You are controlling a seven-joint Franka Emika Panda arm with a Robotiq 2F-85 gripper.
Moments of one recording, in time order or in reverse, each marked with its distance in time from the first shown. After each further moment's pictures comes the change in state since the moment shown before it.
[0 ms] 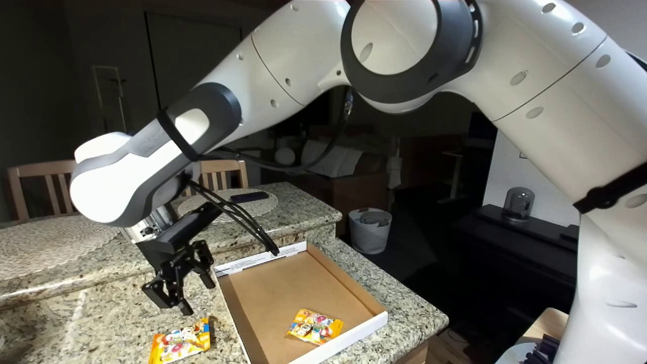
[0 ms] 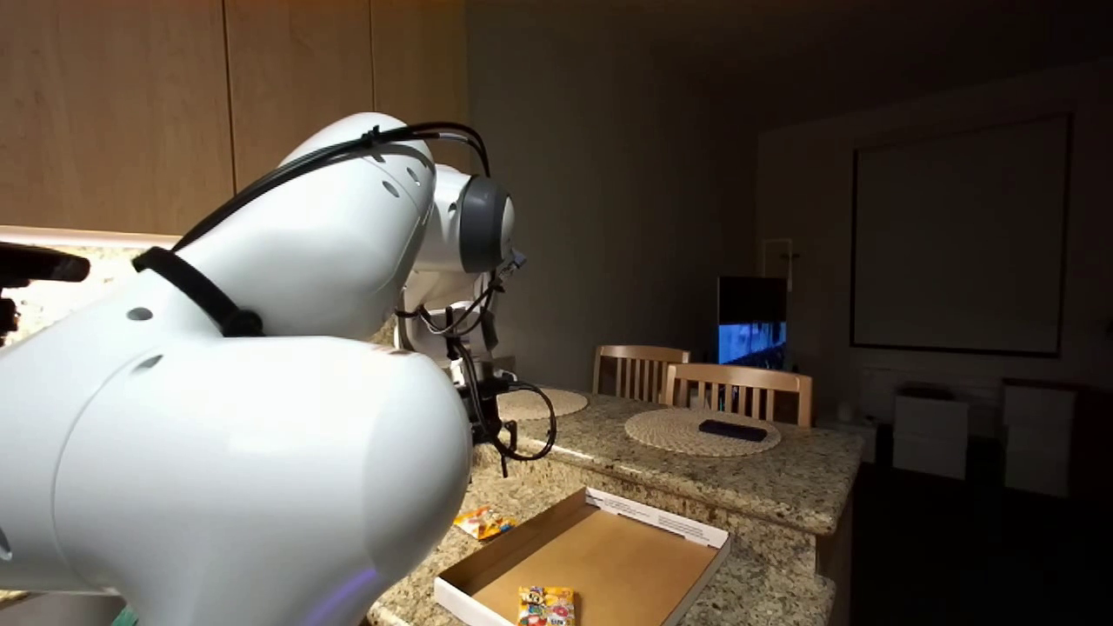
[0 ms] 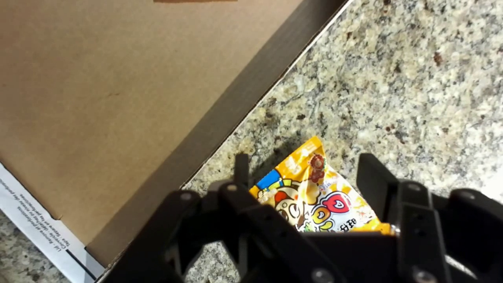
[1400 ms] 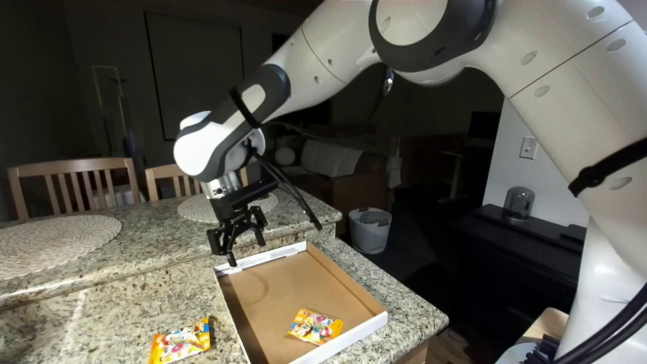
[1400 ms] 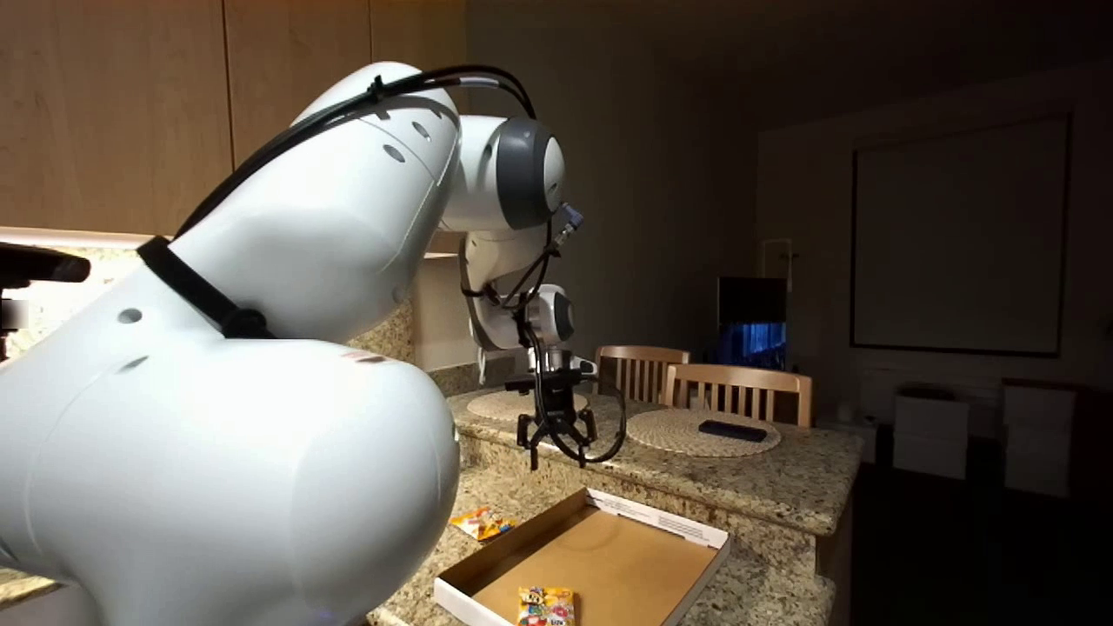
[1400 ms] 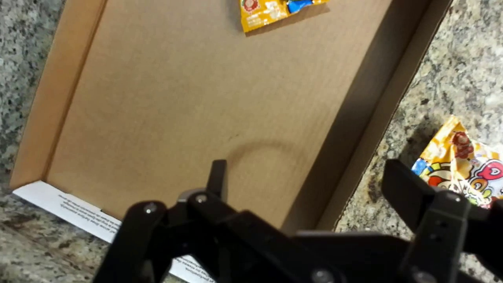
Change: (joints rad) arm -0.209 -0.139 -0.050 -0.171 0.090 0.117 0.038
